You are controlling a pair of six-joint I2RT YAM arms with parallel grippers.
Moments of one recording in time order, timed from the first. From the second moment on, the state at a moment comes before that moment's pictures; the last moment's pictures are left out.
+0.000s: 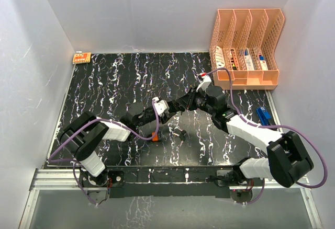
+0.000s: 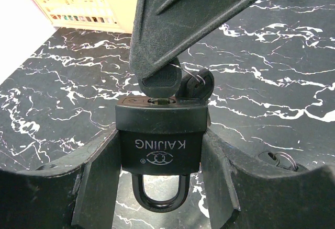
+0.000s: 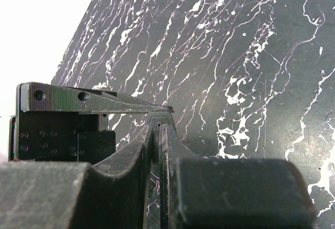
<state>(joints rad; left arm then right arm) -0.71 1.64 0.50 1.09 0.40 0.26 0.54 1.28 0.67 0.34 -0.26 0.55</state>
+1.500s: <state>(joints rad) -0.74 1.60 0.45 1.21 0.33 0.22 0.55 1.08 0.64 0.28 -0.16 0.55</state>
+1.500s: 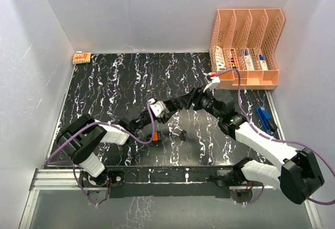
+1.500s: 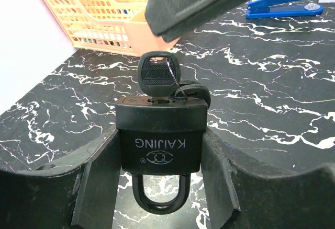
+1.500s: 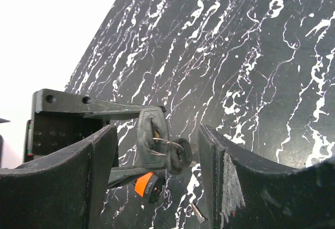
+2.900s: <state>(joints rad) -0.76 1.60 0.45 1.20 0.34 0.18 0.55 1.22 0.64 0.35 -0.24 0.54</state>
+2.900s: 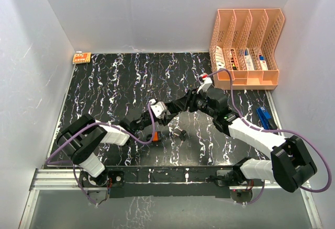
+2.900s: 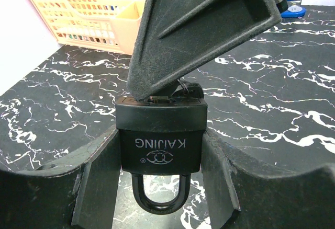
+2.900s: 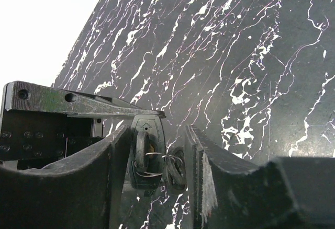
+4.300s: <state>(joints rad) -0.76 1.60 0.45 1.16 0.34 0.17 0.55 1.22 0.64 0.36 -0.24 0.52</state>
